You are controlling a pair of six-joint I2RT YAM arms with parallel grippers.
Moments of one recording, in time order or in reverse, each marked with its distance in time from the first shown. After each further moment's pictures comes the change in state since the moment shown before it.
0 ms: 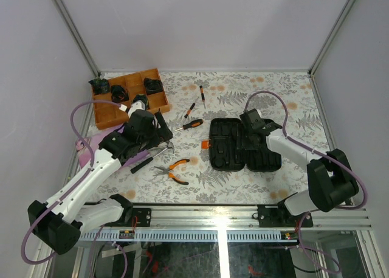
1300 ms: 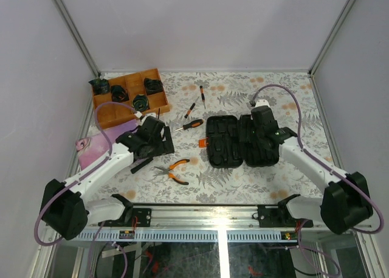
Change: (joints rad) left arm -0.003 0.121 -0.128 0.026 0.027 0.127; right arm -0.051 -0.137 -0.010 0.140 -0.024 -0.109
